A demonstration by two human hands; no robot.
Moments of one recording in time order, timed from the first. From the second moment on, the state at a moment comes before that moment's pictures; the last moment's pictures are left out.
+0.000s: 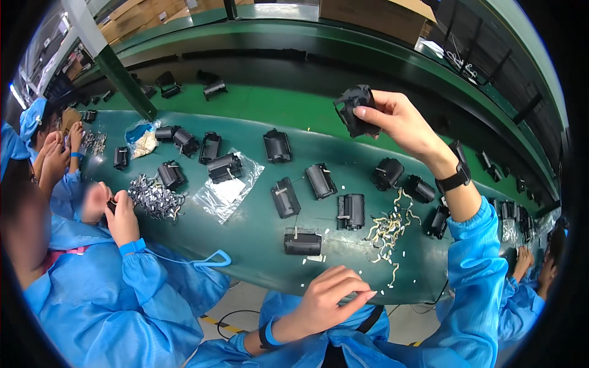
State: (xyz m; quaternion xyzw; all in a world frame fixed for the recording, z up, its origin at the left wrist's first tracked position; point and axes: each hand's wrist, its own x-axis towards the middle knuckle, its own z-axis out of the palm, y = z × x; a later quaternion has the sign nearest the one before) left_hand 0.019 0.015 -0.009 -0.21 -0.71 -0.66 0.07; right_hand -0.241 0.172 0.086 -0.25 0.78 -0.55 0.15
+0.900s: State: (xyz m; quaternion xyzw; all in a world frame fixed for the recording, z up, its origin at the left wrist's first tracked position) left_hand 0.018 0.018 -0.015 -0.21 -0.75 -0.63 0.06; right_hand -0.317 0.361 0.043 -0.03 0.99 -0.08 0.07
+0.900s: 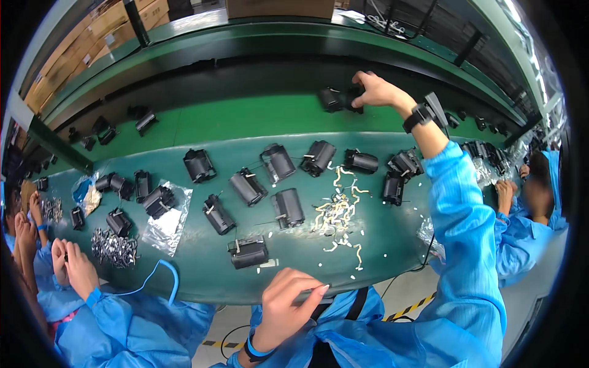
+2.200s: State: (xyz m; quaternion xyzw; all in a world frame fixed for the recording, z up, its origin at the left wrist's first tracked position) left_hand 0.026 0.032 -0.003 -0.22 -0.76 -0.61 0.07; right_hand -0.223 0.392 0.058 0.00 0.48 -0.87 0.10
